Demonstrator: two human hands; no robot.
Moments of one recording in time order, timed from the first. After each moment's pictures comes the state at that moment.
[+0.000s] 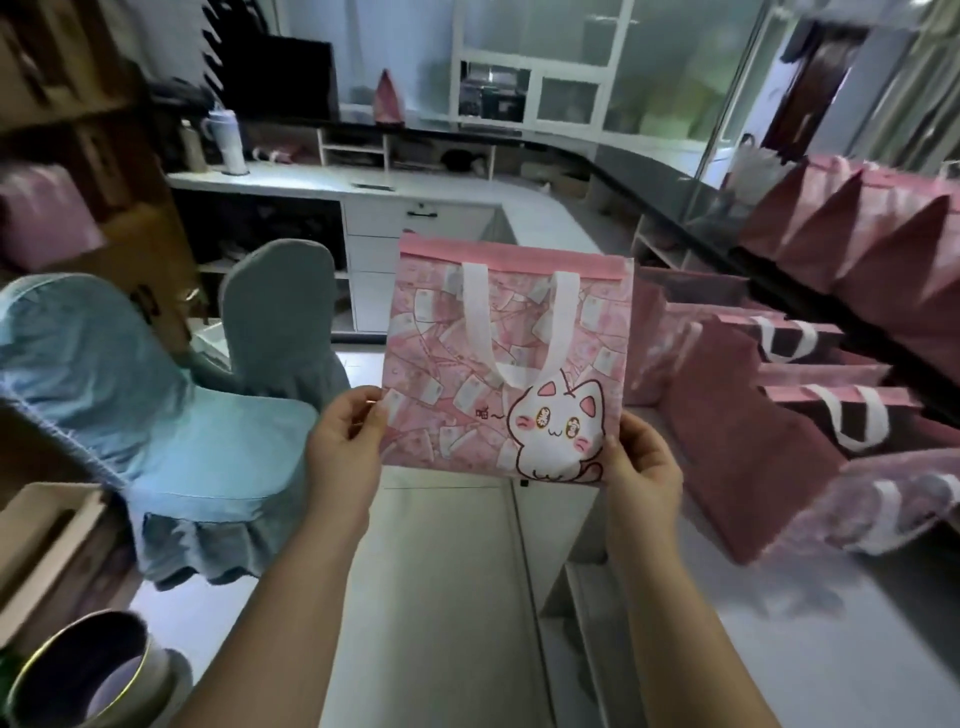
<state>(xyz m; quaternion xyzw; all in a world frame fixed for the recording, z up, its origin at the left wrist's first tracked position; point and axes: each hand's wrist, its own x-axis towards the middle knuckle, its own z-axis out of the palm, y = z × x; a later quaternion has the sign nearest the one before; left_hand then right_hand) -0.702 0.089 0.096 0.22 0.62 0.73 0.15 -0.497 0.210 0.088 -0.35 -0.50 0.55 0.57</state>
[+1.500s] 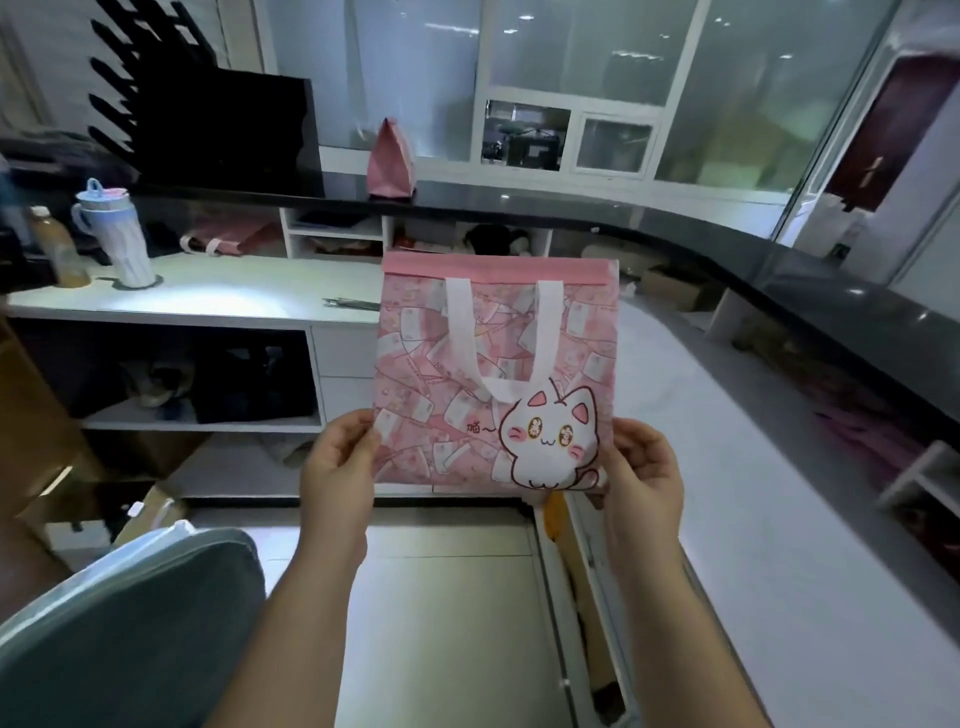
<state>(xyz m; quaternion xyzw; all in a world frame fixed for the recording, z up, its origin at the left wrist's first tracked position) -1.367 0.836 0.089 0.14 0.57 0.79 0.19 -1.162 0.962 0.103 -0.30 -0.47 0.59 0.59</state>
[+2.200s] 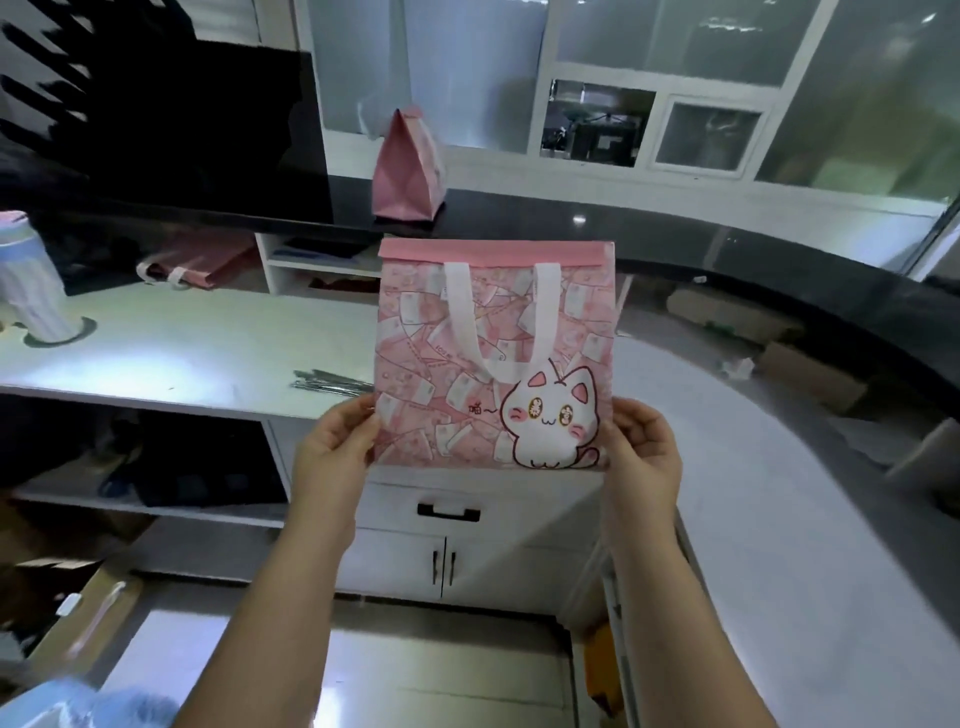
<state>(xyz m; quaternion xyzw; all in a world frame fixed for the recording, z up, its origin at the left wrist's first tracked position) -1.643 1.208 0.086 0.13 0.57 0.79 0.19 -1.457 1.378 0.092 -0.28 -0.48 0.63 0.55</state>
